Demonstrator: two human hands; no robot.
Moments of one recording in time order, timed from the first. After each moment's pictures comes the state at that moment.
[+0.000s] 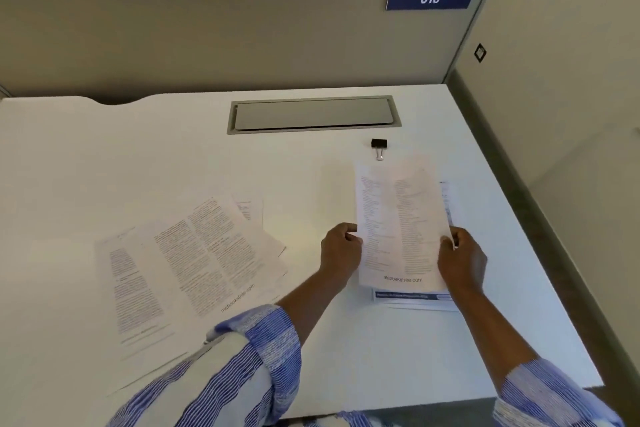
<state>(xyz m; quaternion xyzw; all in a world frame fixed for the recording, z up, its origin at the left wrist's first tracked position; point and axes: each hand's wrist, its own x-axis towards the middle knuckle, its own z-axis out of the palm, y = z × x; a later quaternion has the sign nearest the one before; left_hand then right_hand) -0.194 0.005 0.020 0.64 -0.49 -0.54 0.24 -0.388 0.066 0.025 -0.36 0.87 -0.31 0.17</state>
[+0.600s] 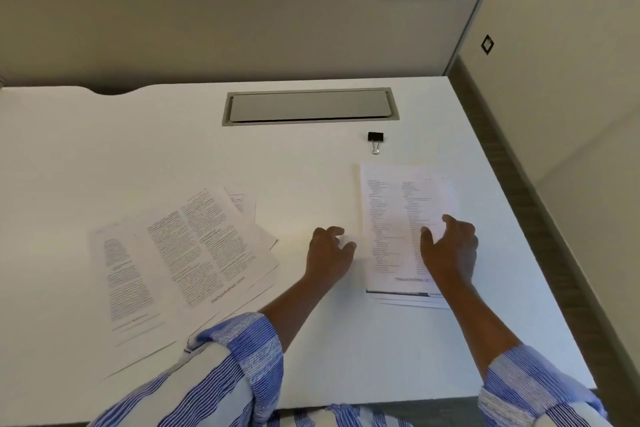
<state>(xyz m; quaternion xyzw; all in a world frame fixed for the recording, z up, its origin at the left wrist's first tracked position) -0.186 0.016 0.007 0.66 -0.57 -0.45 0.18 -0.396 0.051 0.011 -0.40 0.88 -0.22 0.13</state>
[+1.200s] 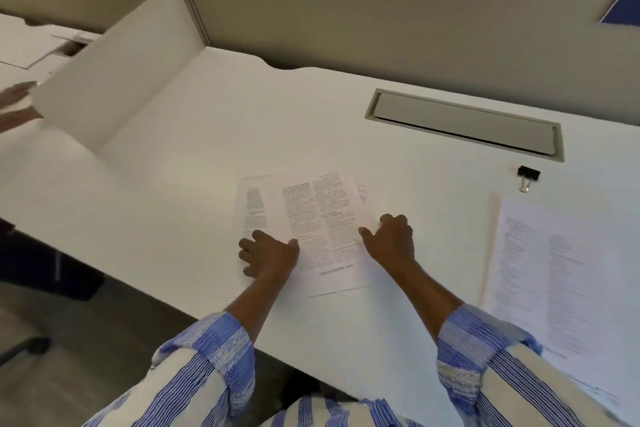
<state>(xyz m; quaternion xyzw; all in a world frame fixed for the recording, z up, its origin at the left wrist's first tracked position) 0.076 0.046 0.005 0.93 -0.21 -0.24 0.15 -0.118 -0.023 0.010 -0.63 0.71 -0.08 0.31</state>
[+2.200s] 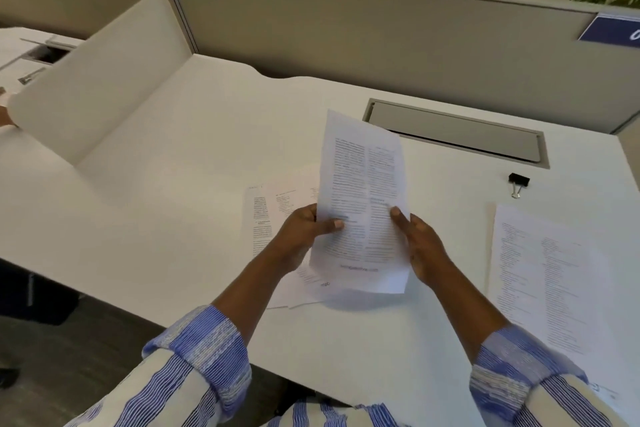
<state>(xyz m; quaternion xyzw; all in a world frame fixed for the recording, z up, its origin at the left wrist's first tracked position) 0.086 0.011 0.062 0.55 -0.35 -0.64 0.41 -0.152 -0.028 0.035 -0.40 0.56 -0.35 0.64</state>
